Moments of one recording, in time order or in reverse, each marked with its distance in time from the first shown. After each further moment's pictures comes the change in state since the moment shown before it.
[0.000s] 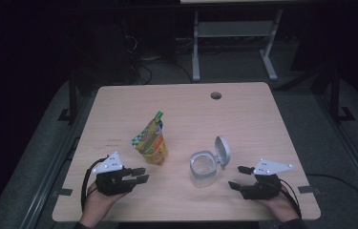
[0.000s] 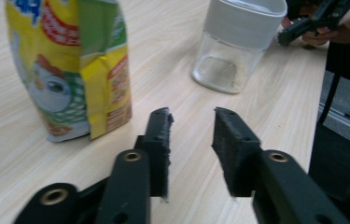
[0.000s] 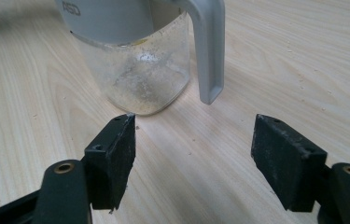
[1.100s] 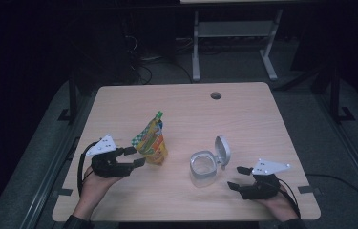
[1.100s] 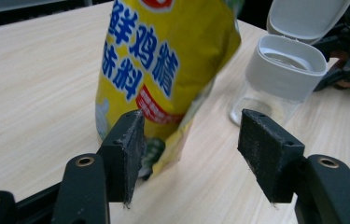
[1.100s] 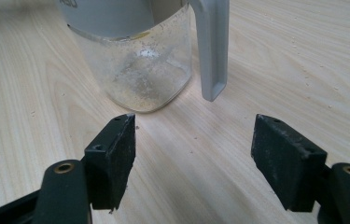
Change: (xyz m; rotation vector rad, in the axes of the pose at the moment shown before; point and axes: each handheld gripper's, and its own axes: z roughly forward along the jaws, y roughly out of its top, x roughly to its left) left arm 0.027 0.033 -0.007 -0.080 0.076 -0.016; right arm 0.000 -0.001 0.004 0.013 0.007 0.004
